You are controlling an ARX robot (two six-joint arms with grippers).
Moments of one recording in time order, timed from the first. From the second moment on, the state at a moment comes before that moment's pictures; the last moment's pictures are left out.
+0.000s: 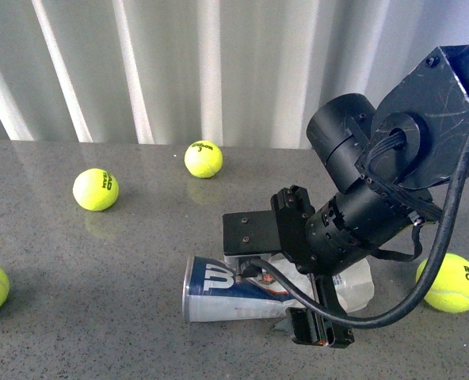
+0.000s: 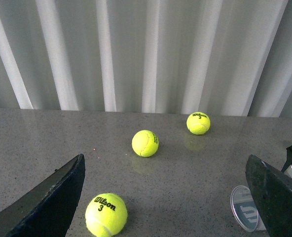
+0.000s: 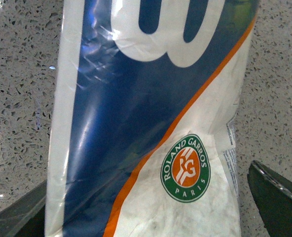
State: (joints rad) left arm 0.00 0.00 0.02 0.00 0.00 0.00; right arm 0.37 2.20 1.27 -0.27 -0.38 -1.25
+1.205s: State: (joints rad) left arm 0.00 0.00 0.02 0.00 0.00 0.00; right arm 0.23 1.60 0.61 0.87 0.19 0.00
